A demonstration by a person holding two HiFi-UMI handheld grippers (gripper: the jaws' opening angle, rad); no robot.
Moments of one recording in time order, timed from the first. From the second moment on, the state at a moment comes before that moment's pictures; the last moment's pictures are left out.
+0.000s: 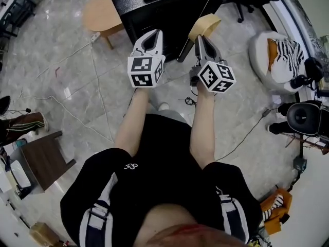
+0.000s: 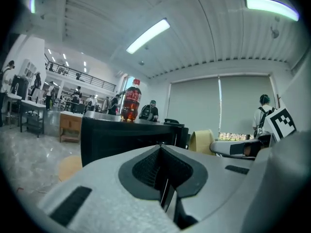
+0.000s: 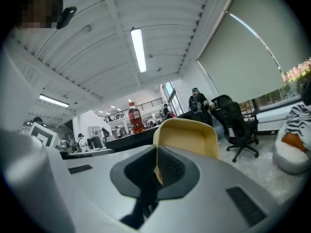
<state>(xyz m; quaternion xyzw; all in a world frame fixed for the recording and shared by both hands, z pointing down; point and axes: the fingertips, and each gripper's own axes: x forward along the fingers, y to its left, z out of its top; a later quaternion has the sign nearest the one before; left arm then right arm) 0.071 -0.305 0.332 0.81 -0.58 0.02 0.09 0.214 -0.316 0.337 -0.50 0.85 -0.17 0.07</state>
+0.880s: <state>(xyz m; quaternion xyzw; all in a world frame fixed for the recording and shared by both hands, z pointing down) 0.083 -0.302 0.309 0.82 -0.57 0.01 0.07 0.225 -0.316 0.317 -0.50 0.85 -0.14 0.07</state>
